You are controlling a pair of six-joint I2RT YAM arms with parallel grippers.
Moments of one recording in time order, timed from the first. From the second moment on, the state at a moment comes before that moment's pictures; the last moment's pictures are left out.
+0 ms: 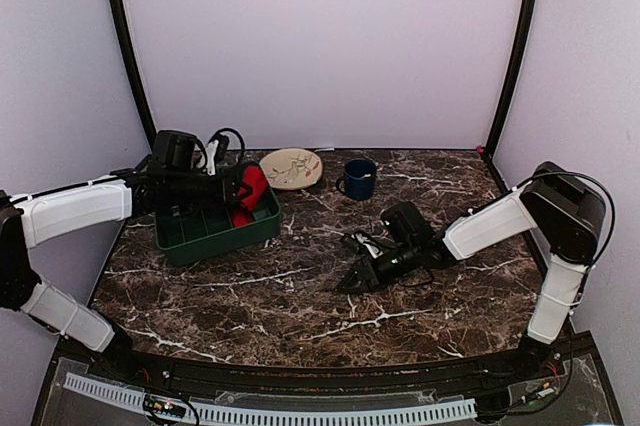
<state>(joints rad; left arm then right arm) -0.48 1.39 0.94 -0.15 0.34 -0.48 0.79 1.82 0.81 0.16 -0.67 0.48</state>
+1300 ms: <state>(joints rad) -0.48 1.60 1.17 -0.65 -0.36 -0.95 0.79 1.82 0.80 0.47 -0.72 0.64</state>
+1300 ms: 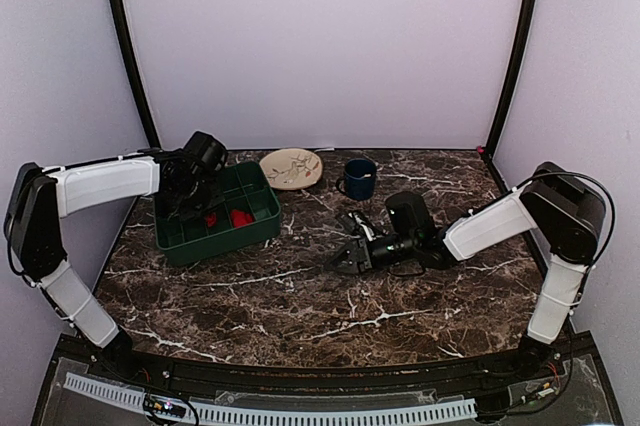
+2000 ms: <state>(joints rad) -0.50 1.67 1.24 -0.77 -0.44 -0.99 0.79 1.82 0.78 0.55 -0.76 0.69</state>
